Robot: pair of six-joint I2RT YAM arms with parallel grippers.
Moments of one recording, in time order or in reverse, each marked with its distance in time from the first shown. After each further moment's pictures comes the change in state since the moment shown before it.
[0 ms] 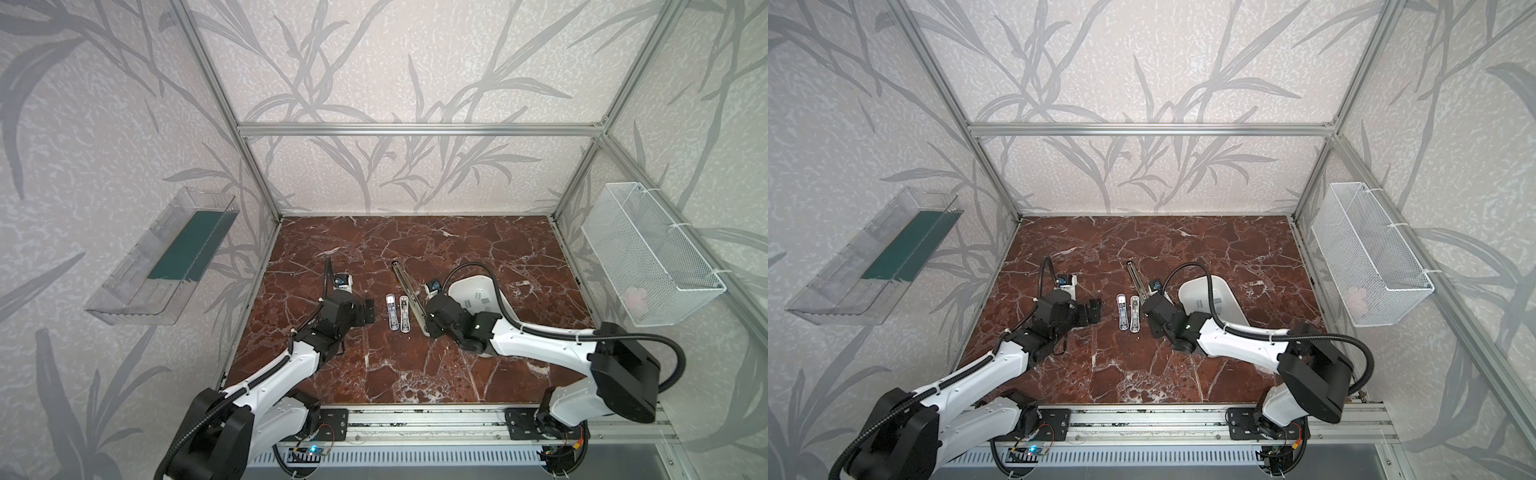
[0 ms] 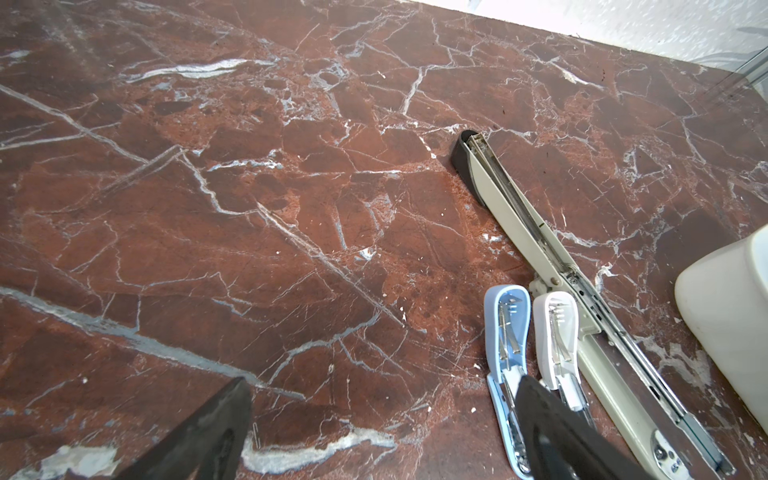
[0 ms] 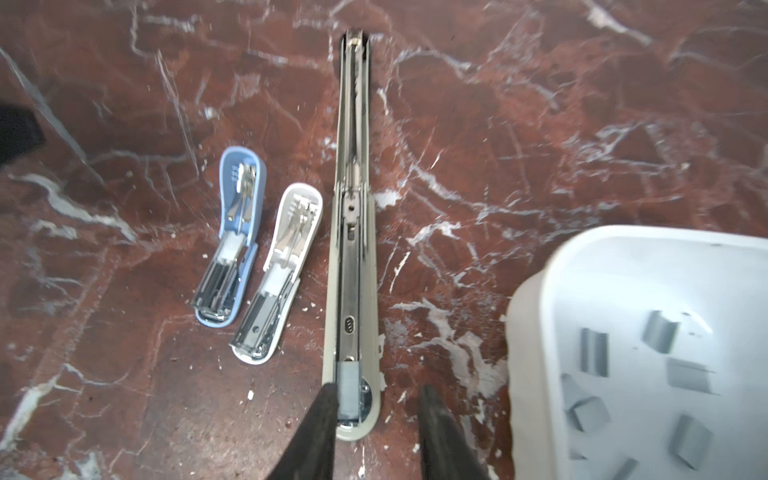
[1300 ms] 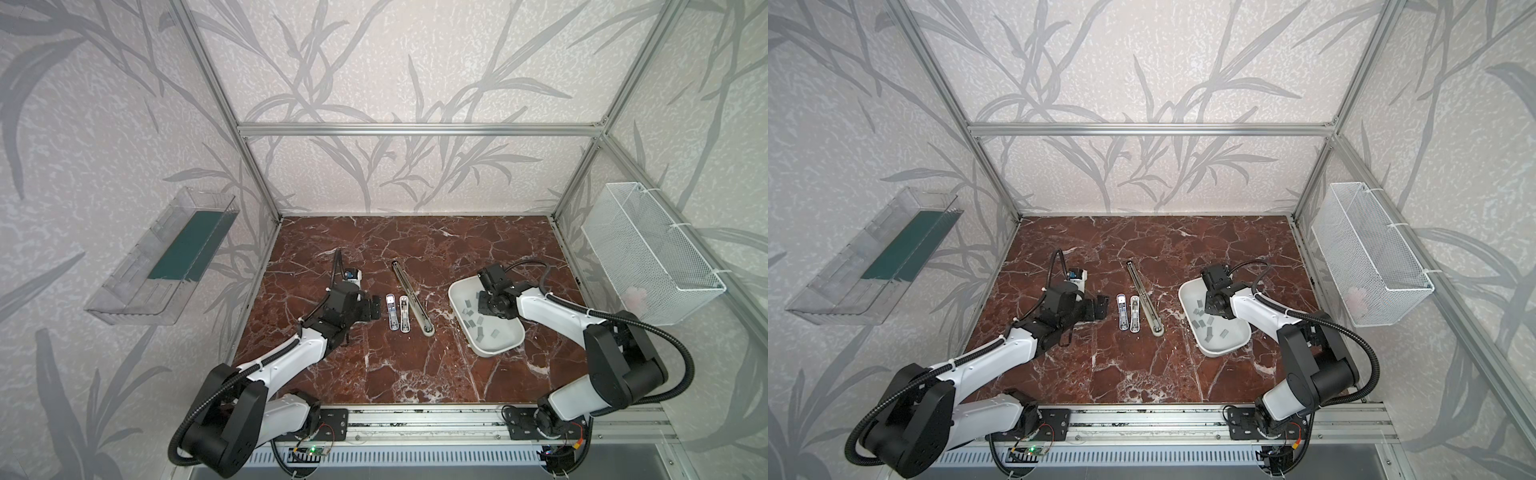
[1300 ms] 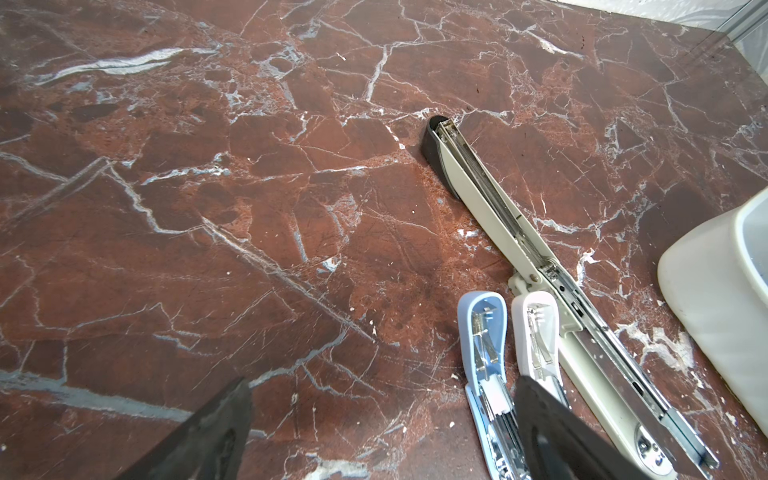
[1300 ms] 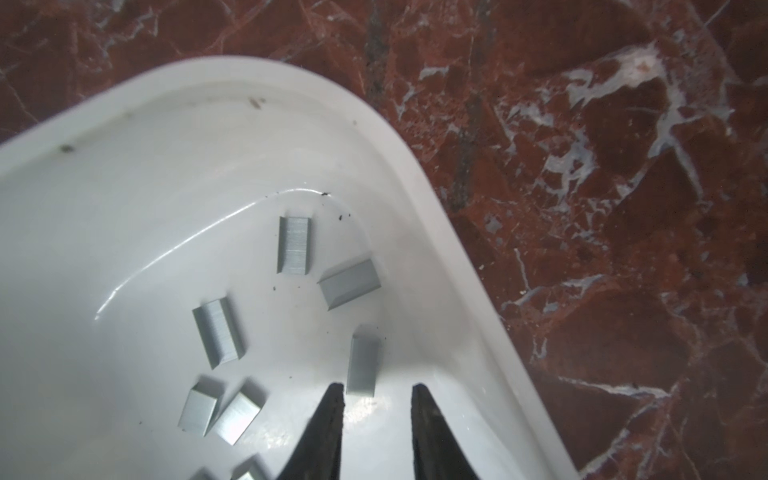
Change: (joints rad) left arm 0.000 0.135 0.084 0.013 0.080 0.053; right arm -0.571 0.103 0.006 -0.274 -0.158 0.109
